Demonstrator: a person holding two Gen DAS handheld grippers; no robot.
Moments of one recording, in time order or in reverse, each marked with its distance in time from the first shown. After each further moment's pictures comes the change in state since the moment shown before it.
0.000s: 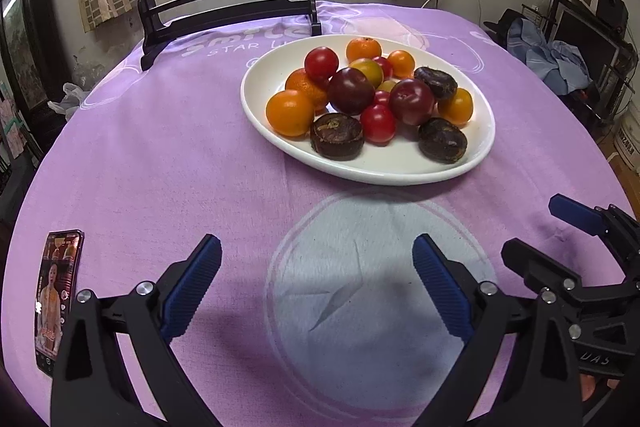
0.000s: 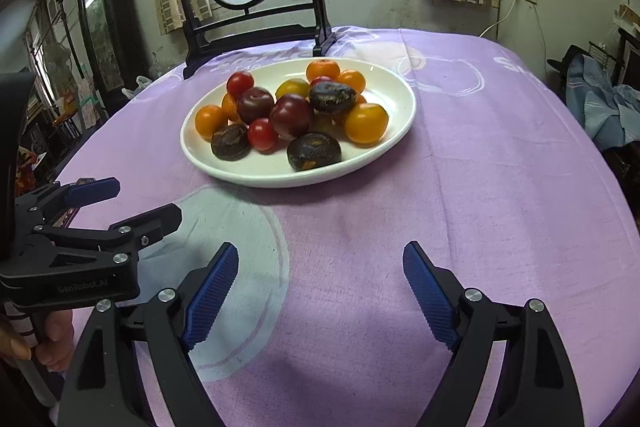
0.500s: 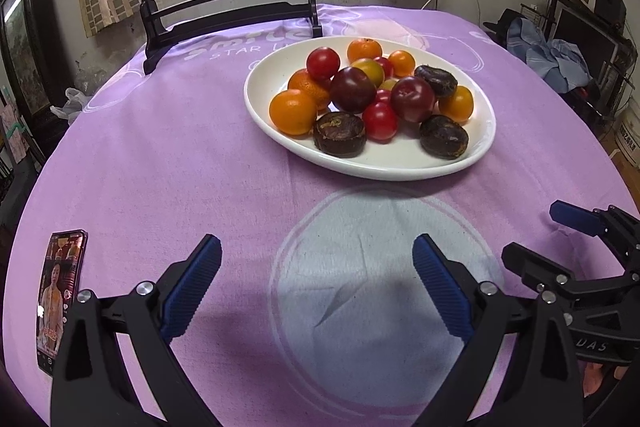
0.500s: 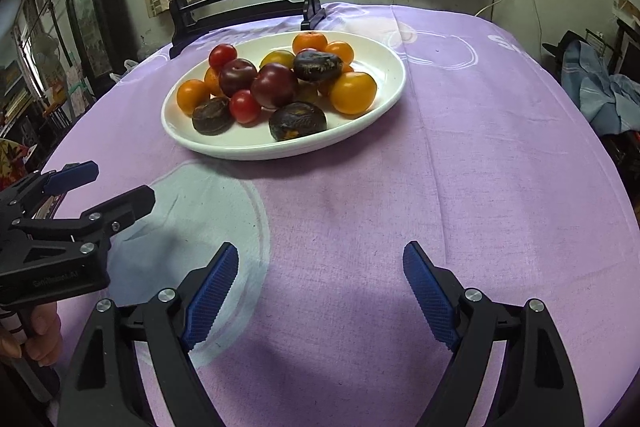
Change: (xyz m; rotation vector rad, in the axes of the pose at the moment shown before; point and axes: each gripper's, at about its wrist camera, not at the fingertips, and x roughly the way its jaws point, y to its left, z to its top) left arm -0.001 0.000 -0.003 0.008 -0.006 0.008; right arm 0.006 -0.003 -0.005 0.011 0.058 -0.026
